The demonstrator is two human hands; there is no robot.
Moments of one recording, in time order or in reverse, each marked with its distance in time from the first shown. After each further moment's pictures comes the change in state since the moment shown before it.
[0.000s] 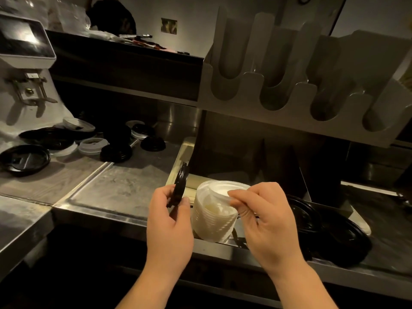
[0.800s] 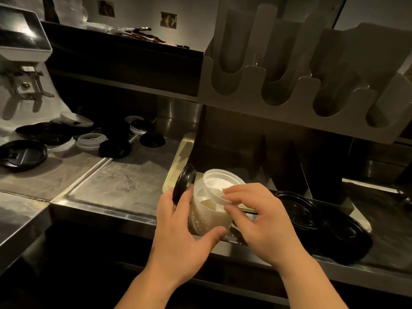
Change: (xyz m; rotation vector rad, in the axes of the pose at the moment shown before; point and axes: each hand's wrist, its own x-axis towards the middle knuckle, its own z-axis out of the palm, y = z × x) left_hand -0.003 -0.035 -0.003 0.398 -0.313 0.224; right_hand 0.002 0.004 -0.003 0.113 -0.284 0.167
